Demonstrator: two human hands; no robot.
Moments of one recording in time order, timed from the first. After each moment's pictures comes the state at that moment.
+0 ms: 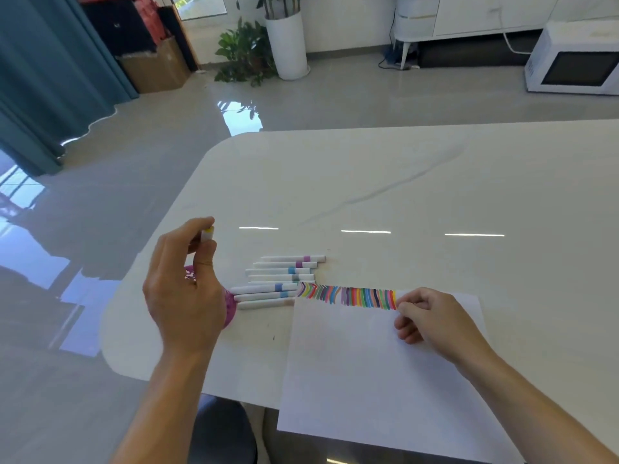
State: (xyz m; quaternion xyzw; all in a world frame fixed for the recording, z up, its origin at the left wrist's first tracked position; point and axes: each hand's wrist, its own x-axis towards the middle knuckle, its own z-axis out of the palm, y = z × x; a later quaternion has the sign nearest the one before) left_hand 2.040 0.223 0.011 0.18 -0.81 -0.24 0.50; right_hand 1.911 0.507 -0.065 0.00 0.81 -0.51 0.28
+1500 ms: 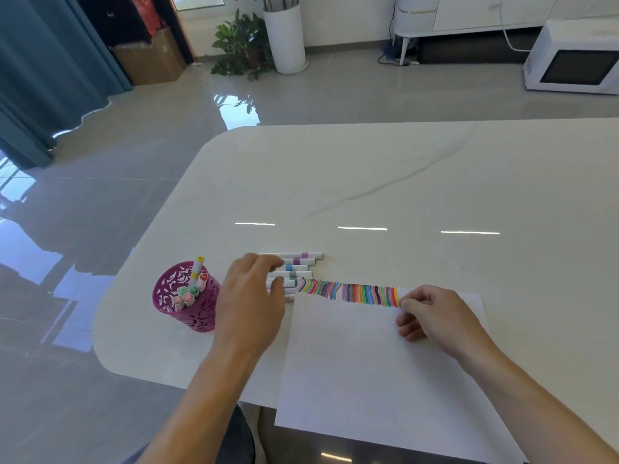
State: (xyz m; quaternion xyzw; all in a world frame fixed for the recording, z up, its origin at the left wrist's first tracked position) left_hand 2.022 0.263 -0.025 0.22 -0.94 -0.20 0.19; right_hand 1.905 0.510 -0.068 0.01 0.82 -0.50 0.28
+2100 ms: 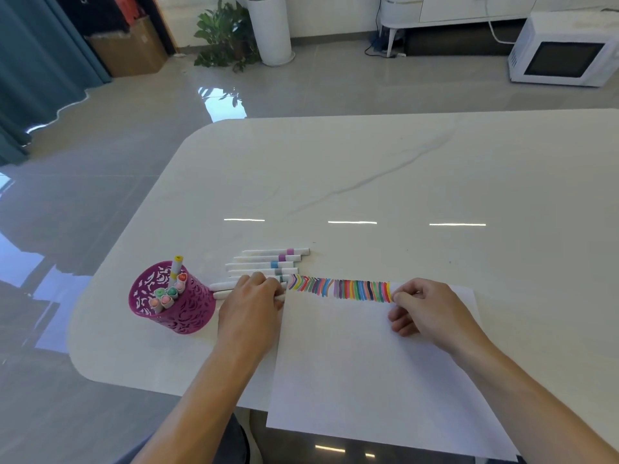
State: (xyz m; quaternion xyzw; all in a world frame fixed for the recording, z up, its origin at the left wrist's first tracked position) left_hand 2.012 0.264 -0.063 0.22 -0.97 -0.12 0.02; right_hand 1.901 0.514 -0.066 0.03 0.81 -0.51 0.29
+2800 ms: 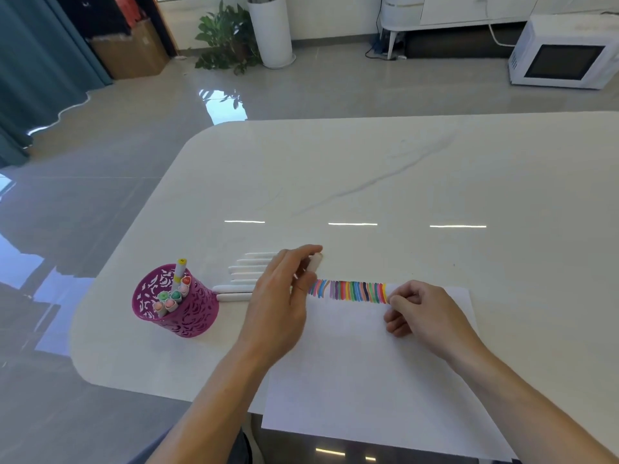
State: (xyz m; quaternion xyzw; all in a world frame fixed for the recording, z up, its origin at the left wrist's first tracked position) left_hand 1.998 0.292 -0.039 0.09 -0.89 -0.40 0.19; right_hand 1.906 0.507 -0.073 -0.01 0.82 -0.51 0.27
